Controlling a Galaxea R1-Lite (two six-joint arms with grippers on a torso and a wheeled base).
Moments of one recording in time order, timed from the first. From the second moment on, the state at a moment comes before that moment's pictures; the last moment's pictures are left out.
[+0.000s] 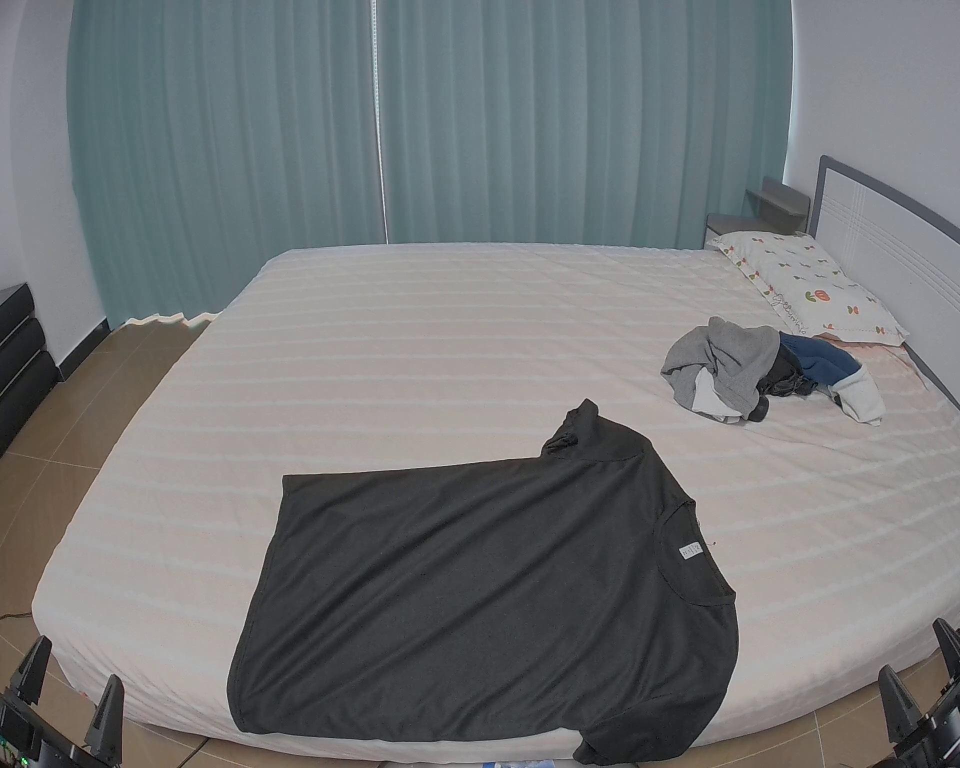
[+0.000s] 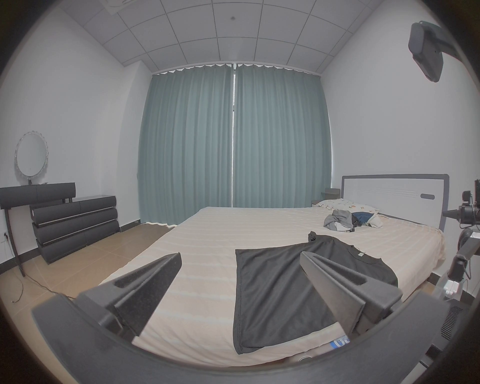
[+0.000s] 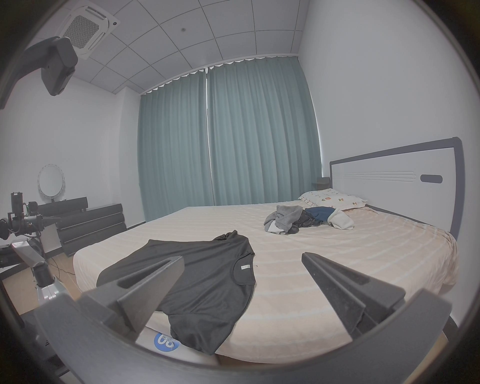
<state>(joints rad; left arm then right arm) 0.01 0.02 -0.02 0.00 -0.02 -0.02 0.00 0.01 -0.03 0.01 0.13 0.06</state>
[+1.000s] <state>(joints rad) 0.00 0.02 -0.03 0.00 -0.03 -0.01 0.00 0.01 -0.03 0.01 0.13 0.04</state>
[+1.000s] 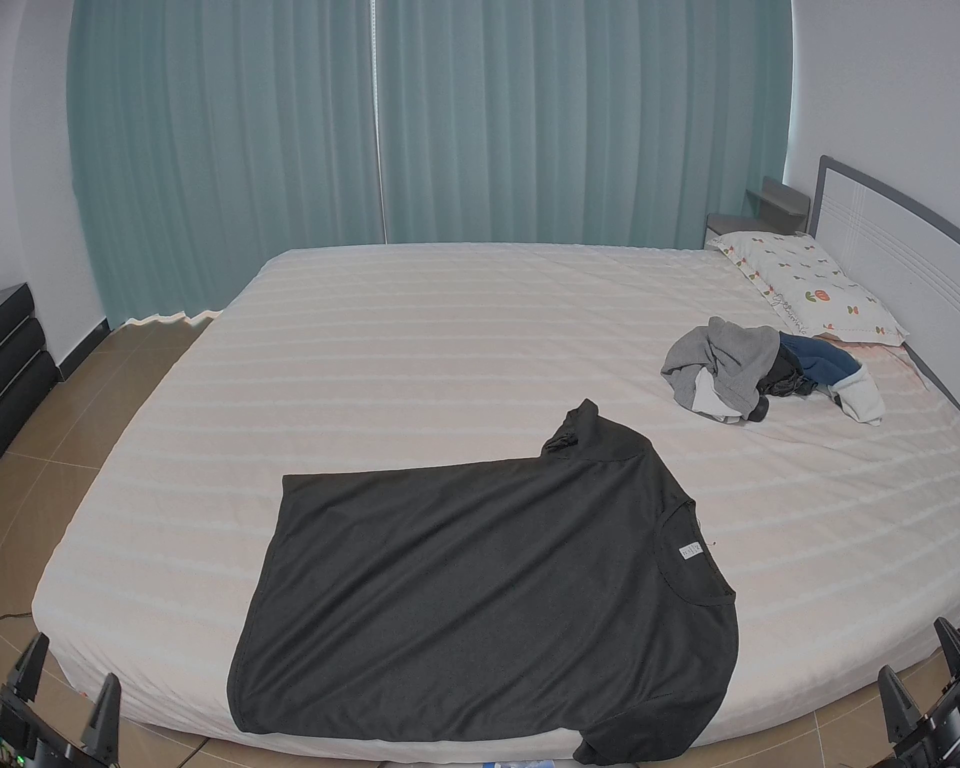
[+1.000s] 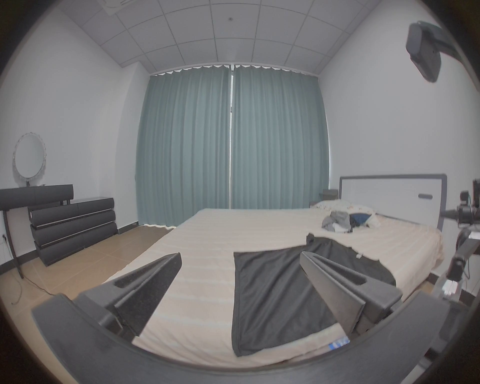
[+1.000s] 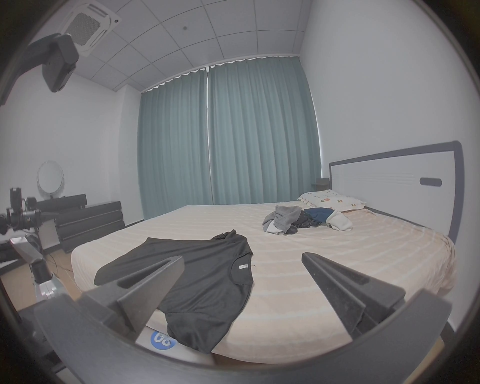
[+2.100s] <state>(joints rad) -0.02 1.36 -0.49 -0.41 -0.16 -0.32 0.00 0.85 -0.38 -0.24 0.20 0.19</state>
